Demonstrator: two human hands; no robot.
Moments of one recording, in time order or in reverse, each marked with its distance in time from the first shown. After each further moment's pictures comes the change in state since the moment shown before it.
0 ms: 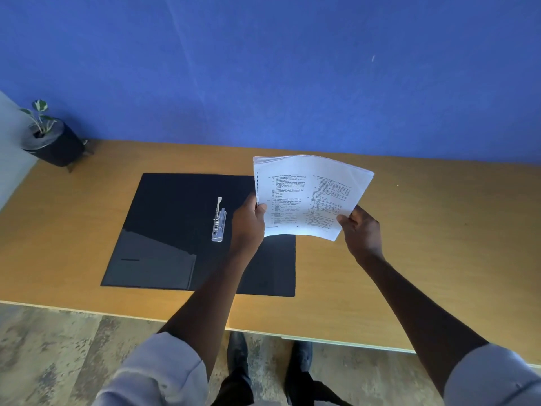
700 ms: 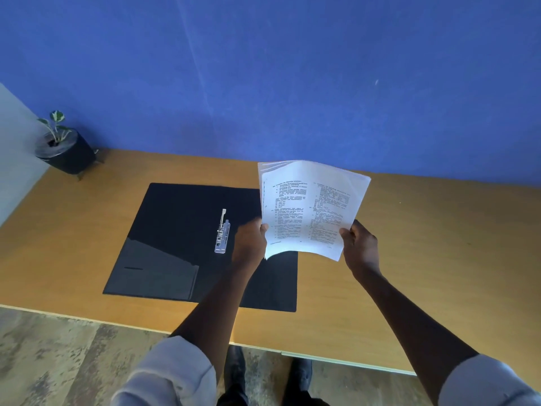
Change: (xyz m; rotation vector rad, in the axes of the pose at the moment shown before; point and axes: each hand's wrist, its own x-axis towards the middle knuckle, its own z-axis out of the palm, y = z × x) left_hand 0.001 -0.014 0.004 0.163 -0.109 -0.151; right_hand 0.011 0.013 0.012 -0.101 0.028 0.037
